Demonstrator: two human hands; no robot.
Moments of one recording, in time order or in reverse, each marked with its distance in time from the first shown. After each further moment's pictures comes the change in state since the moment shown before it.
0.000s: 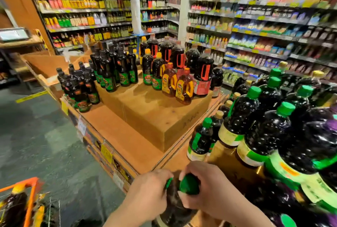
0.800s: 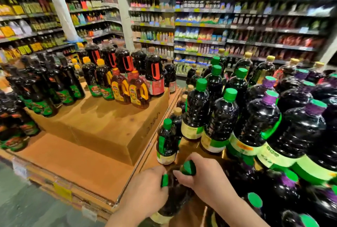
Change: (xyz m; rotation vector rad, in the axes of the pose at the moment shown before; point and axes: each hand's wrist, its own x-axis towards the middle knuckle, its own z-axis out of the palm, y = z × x) left_hand 0.086 0.048 0.022 0.083 -0.201 0.079; right_hand -0.014 0.064 -0.009 -0.044 0.328 0.521
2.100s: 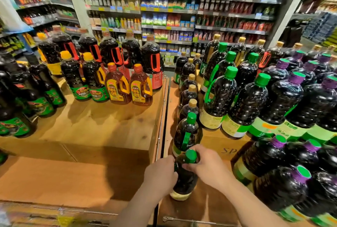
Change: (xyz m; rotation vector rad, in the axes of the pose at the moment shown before) left_hand 0.080 -0.148 -0.002 0.017 -0.150 0.171; right_hand 0.077 -0.088 0.112 0.127 0.052 0.378
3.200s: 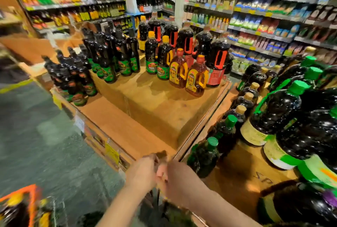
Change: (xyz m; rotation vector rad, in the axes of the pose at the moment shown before) left_hand -0.105 -0.013 0.022 -0.135 0.197 -0.643; right_hand -0.048 -0.030 0.048 -0.359 -0.442 -0.793
